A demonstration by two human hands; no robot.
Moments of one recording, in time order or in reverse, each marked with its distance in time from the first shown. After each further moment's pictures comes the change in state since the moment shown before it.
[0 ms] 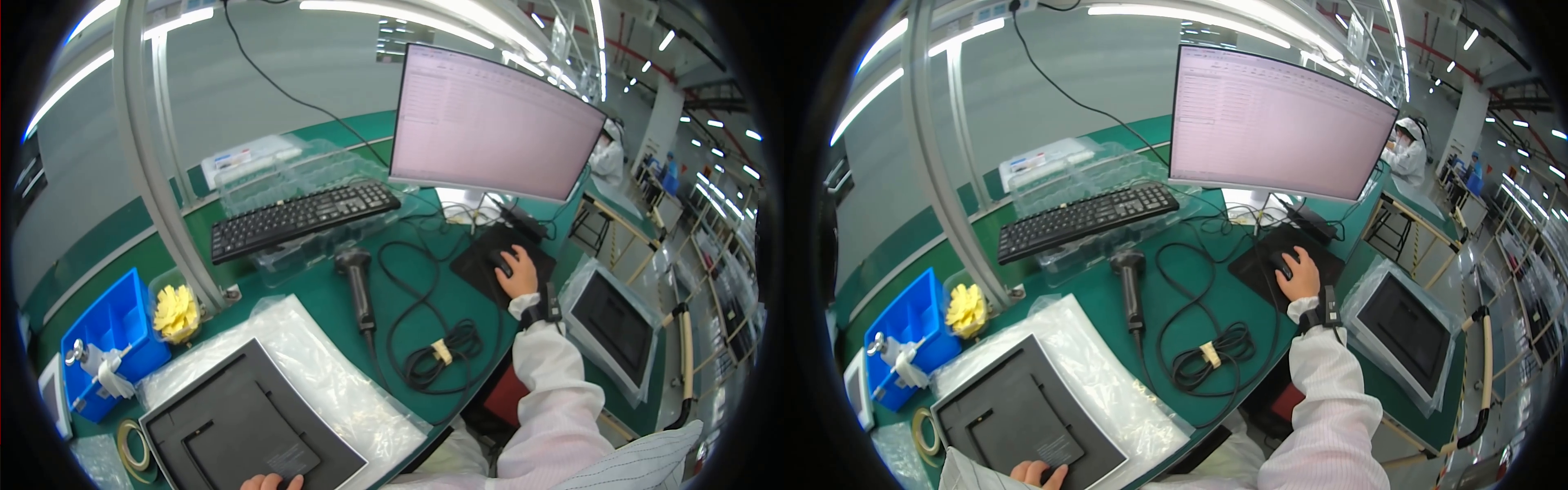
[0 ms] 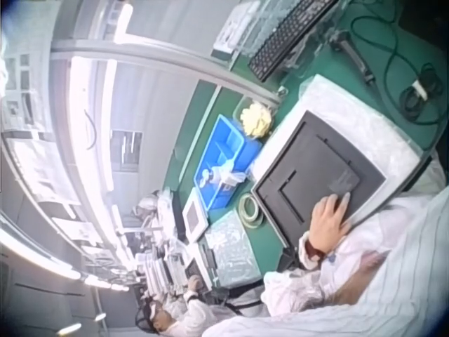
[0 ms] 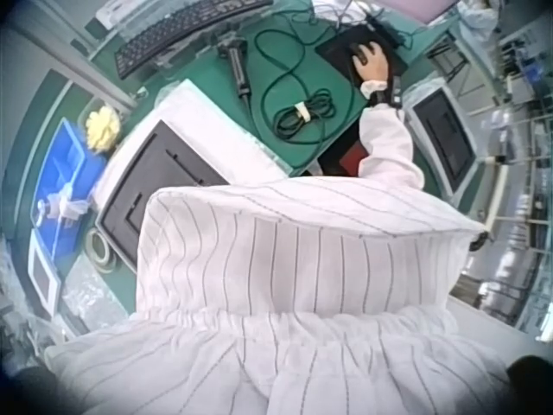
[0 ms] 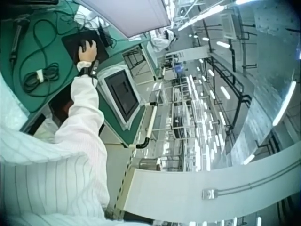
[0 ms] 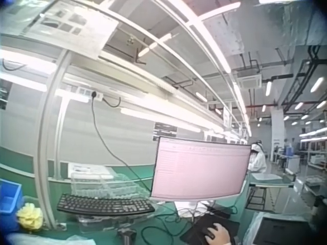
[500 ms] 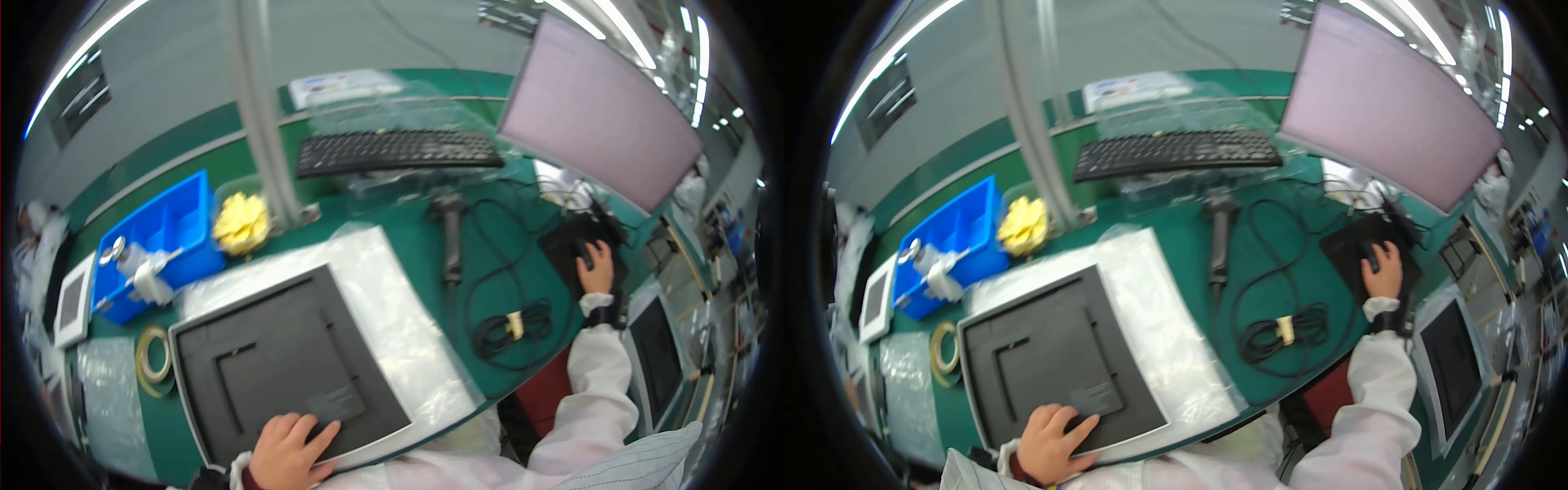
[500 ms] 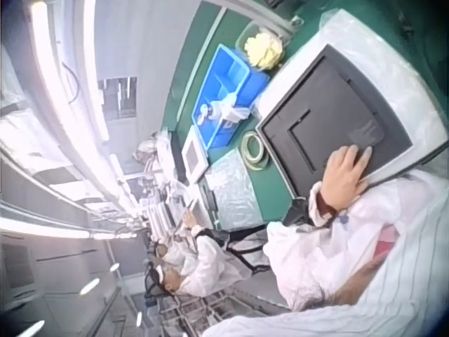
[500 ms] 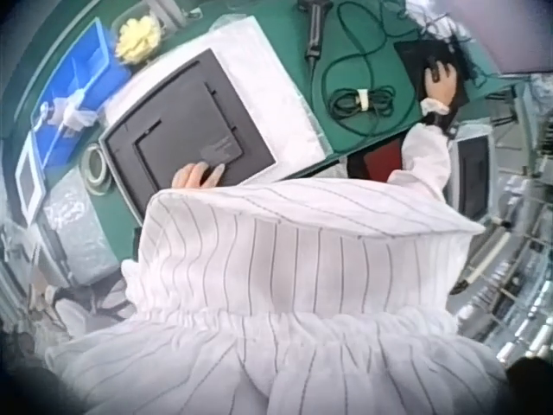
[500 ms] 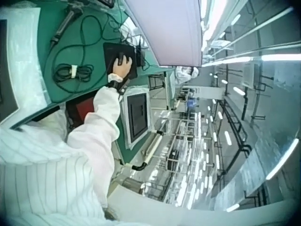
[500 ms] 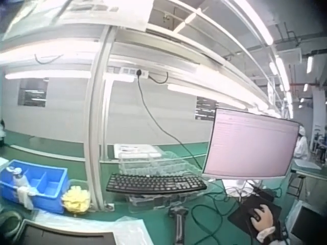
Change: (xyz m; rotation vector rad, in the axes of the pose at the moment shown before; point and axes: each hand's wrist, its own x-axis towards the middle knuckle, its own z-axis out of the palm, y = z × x) left_hand 0.003 -0.013 0.028 0.075 0.248 -0.045; right_hand 0.002 0.010 0.002 0.004 -0.042 -0.062
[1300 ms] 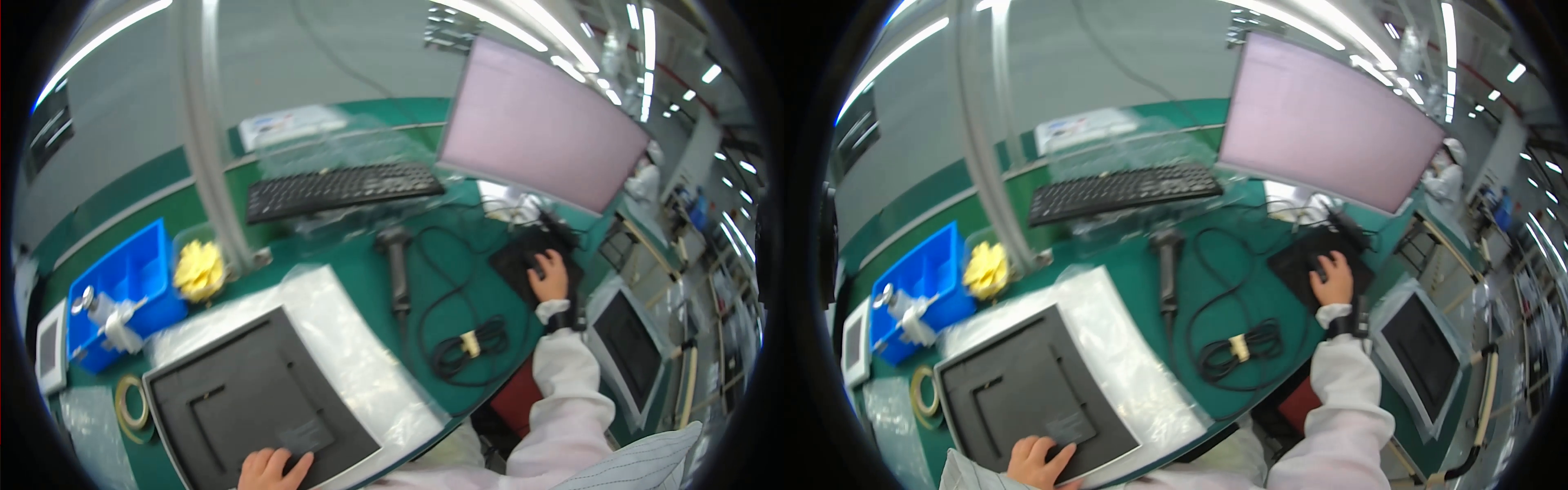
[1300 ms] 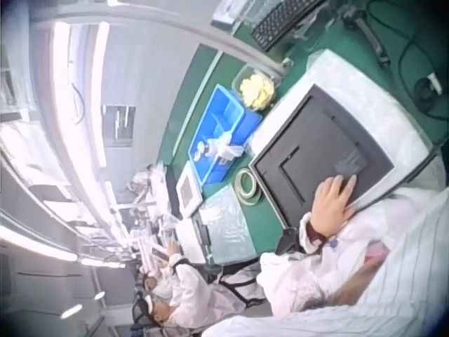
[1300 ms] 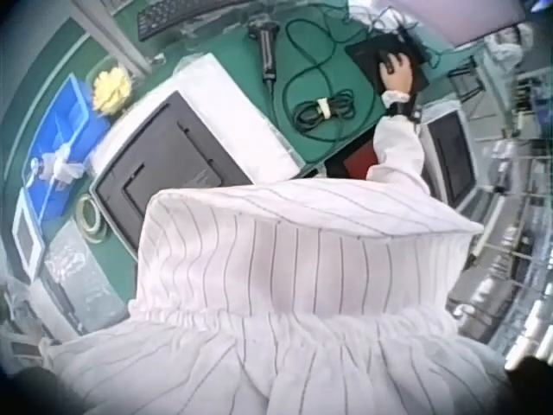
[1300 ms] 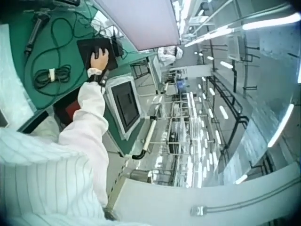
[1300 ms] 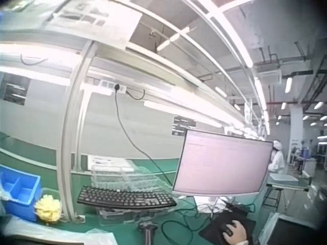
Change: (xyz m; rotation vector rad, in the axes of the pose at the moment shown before) left_hand 0.000 0.007 -0.026 -0.151 -0.266 0.008; right_hand -0.004 -0.006 0.011 0.024 0.015 0.012
